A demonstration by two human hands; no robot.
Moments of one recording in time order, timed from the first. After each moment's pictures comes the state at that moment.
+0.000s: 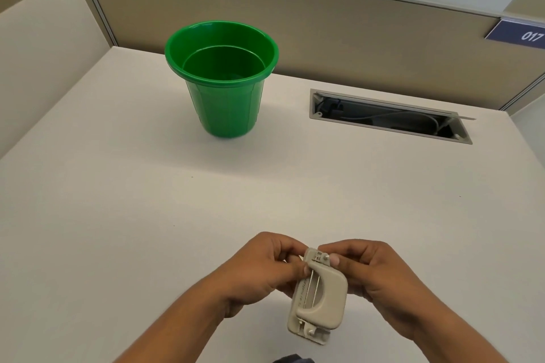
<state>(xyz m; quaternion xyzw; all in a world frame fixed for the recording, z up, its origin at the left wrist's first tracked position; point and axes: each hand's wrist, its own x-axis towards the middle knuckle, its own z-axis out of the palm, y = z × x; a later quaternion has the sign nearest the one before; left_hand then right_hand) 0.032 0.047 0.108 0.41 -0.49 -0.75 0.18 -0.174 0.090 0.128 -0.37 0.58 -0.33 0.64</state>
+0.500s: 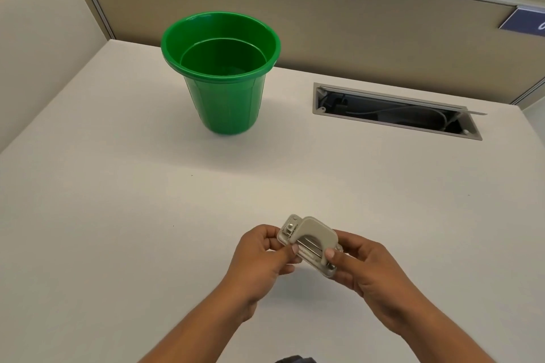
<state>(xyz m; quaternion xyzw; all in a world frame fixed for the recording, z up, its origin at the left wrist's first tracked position) 0.019 0.044 0.070 0.56 -0.37 -0.67 0.32 -0.174 0.078 0.097 -0.34 0.57 -0.38 0.65</state>
